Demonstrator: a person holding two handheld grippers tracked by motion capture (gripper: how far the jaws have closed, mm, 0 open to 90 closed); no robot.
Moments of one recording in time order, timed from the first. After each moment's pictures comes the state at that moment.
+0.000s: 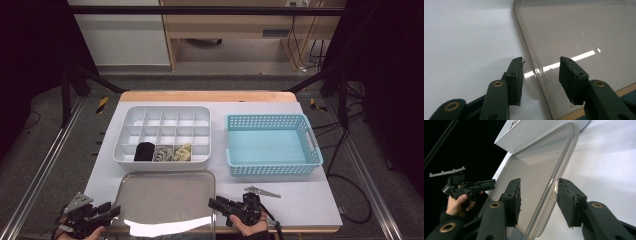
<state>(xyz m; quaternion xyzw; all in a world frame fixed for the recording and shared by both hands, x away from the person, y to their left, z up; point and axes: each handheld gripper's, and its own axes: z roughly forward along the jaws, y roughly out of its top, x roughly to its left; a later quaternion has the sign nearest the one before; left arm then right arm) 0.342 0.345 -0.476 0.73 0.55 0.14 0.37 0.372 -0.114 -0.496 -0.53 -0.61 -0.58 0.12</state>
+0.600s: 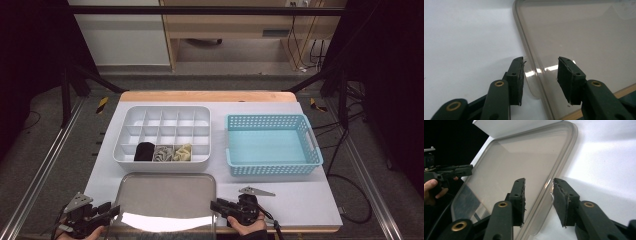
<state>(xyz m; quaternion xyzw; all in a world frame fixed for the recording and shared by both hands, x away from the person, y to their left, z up) 0.343 0.346 -0.476 0.73 0.55 0.14 0.37 0.375 -0.109 -0.506 -0.52 -0.67 -0.52 0.07</state>
